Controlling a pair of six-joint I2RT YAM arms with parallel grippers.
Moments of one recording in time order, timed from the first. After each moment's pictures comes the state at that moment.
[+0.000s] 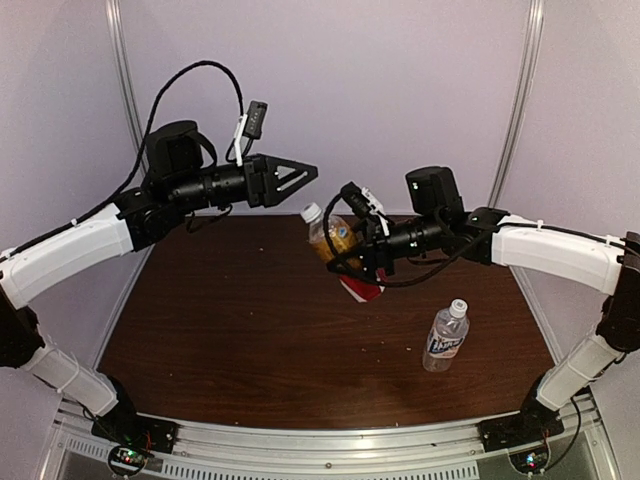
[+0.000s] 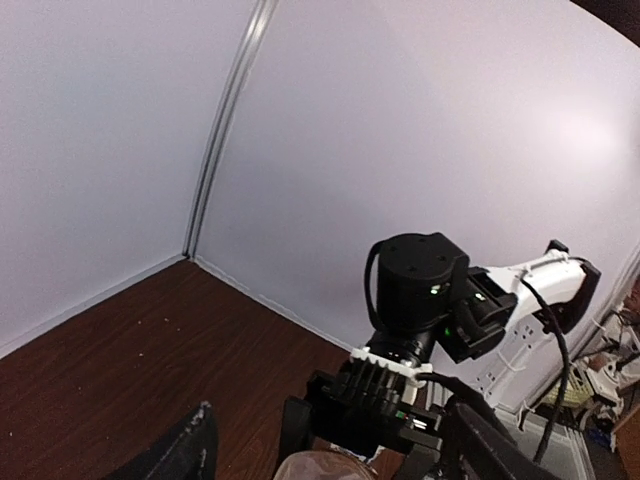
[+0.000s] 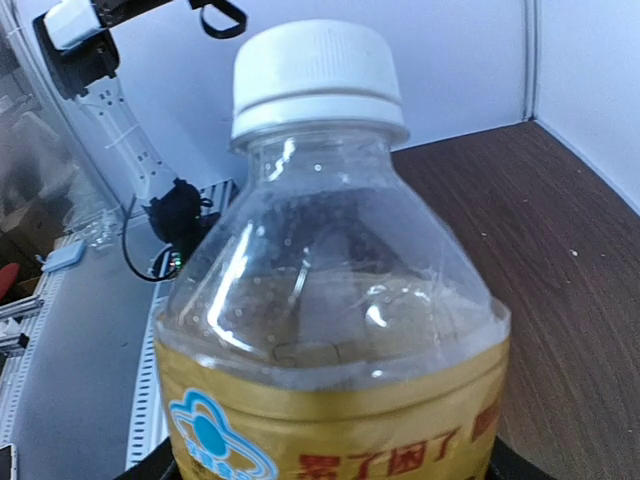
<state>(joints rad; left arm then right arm) -0.76 1.42 1.33 0.09 0.49 -0.39 0.75 1.52 1.25 -0.15 -0.70 -0.06</state>
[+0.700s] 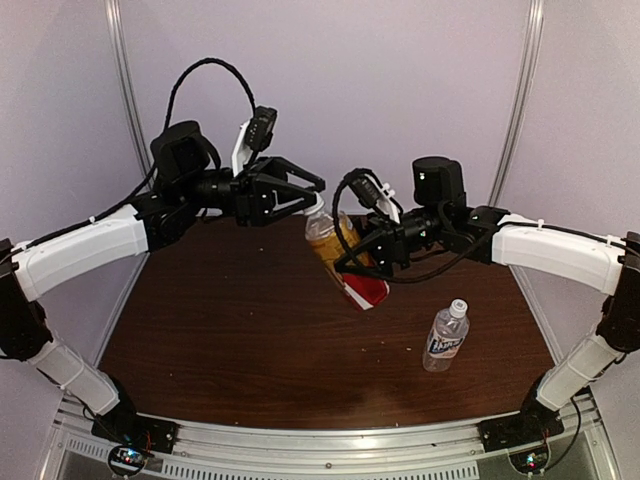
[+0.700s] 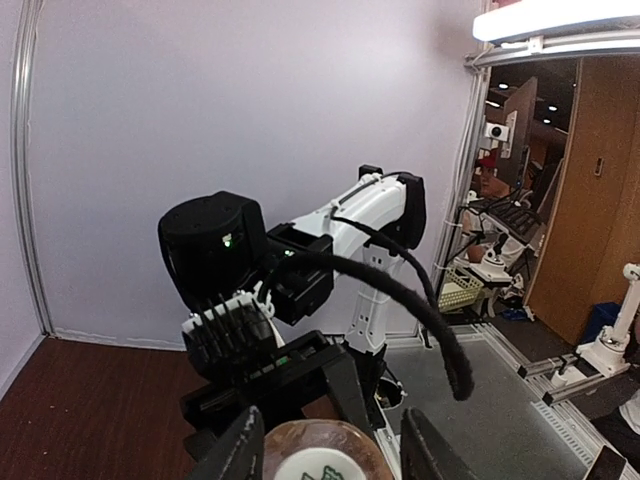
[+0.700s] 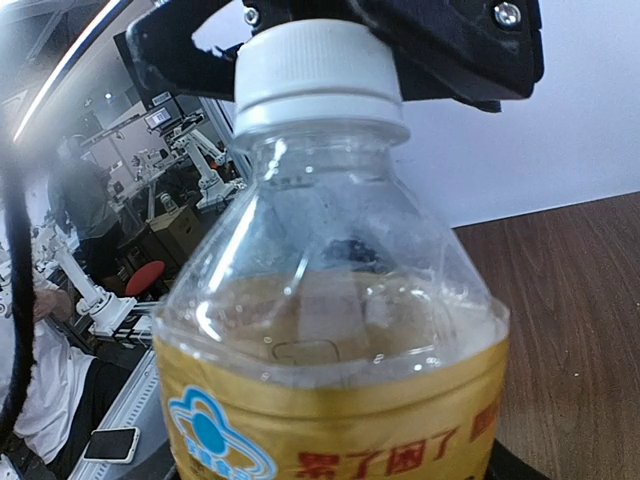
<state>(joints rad) -0.74 1.48 1.33 0.33 1.04 -0.28 0.75 1.52 1.26 0.01 -1.15 0.15</state>
